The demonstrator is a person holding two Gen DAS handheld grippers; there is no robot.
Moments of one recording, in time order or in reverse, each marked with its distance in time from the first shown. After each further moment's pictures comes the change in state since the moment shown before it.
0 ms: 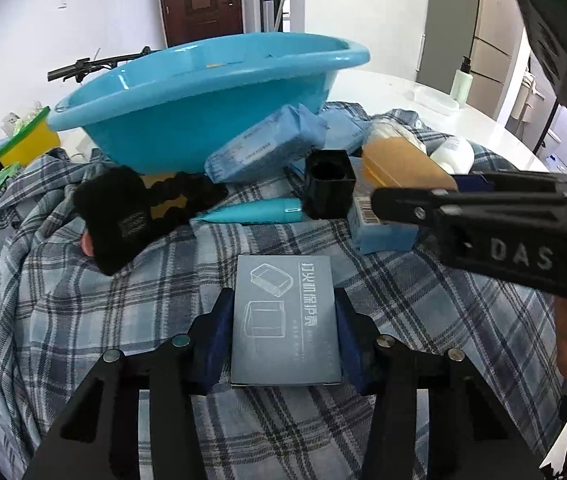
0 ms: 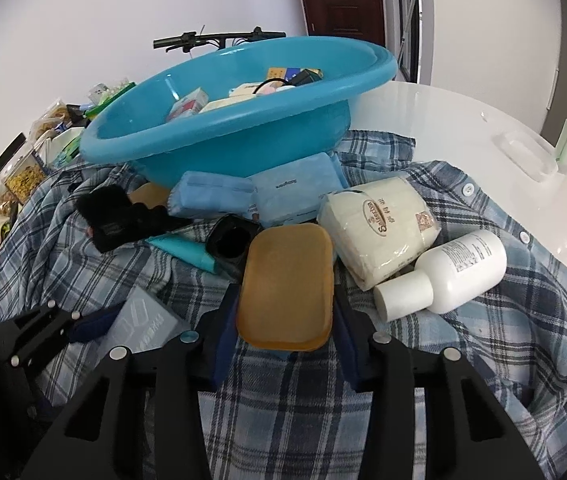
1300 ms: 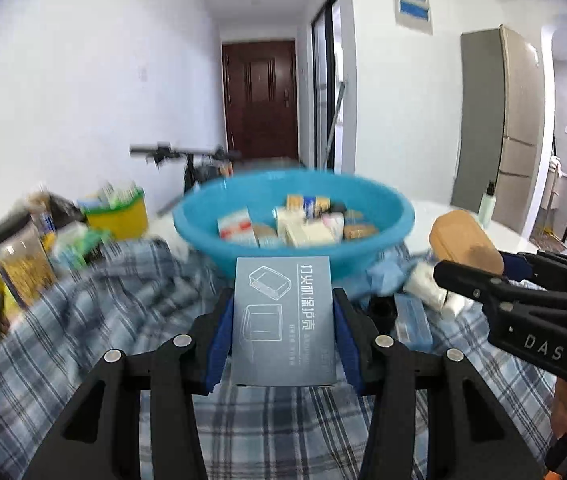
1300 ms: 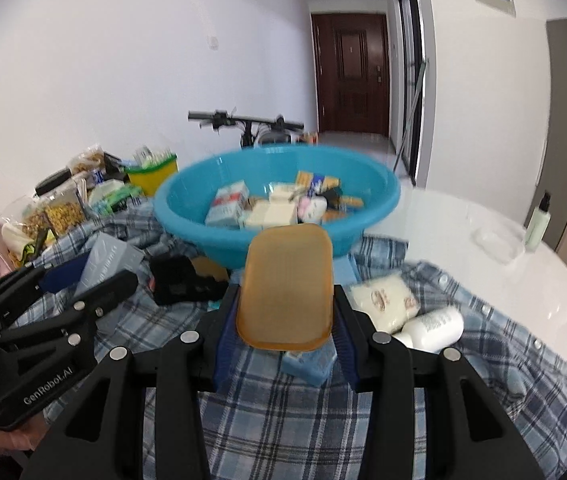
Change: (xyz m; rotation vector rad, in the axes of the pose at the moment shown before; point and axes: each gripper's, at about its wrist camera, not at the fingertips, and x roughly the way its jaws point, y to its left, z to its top) left arm -0.119 0.038 0.005 -0.099 -0.438 0.159; right arm -0.091 0.049 -0.003 -0.101 -0.366 -0.037
